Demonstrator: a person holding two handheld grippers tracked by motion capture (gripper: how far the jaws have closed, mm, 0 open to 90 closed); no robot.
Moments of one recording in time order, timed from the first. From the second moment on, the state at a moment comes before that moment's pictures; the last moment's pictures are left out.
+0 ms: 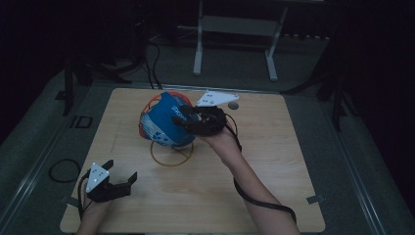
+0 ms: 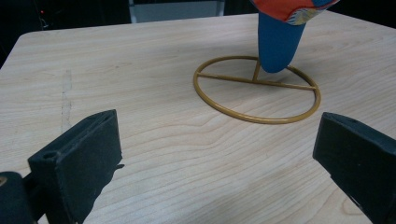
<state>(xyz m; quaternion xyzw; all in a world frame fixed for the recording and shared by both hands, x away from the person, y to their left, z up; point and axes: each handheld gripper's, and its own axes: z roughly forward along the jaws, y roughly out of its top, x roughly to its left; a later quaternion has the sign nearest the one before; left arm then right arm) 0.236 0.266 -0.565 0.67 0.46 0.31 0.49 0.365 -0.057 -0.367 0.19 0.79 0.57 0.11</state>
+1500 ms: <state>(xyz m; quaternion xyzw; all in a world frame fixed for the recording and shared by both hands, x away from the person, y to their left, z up) 0.234 0.264 -0.566 0.67 0.46 0.31 0.49 0.320 -0.133 -0.475 0.18 0.82 0.53 0.09</state>
